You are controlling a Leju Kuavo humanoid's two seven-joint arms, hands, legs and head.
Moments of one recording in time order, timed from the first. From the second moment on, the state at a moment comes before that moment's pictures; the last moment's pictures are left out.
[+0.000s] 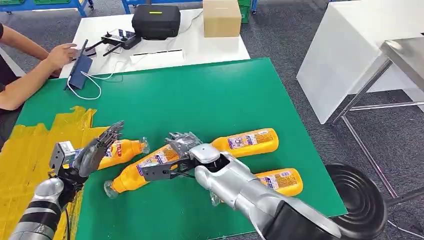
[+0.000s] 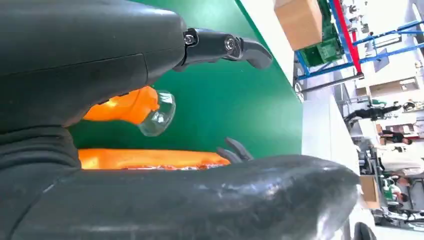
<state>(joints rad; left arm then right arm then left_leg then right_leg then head) -0.32 0.23 -0.03 -1.06 -0.24 -0.56 -0.50 -0.78 0.31 1.01 -0.59 0.73 0.20 0.14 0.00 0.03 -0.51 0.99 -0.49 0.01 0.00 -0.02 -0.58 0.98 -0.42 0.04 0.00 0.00</state>
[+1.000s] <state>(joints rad) -0.31 0.20 -0.08 -1.10 -0.23 -0.57 -0.52 -0.78 0.34 1.04 -0.44 0.78 0.28 0.10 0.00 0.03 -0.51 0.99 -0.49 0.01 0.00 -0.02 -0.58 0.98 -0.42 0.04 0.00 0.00</state>
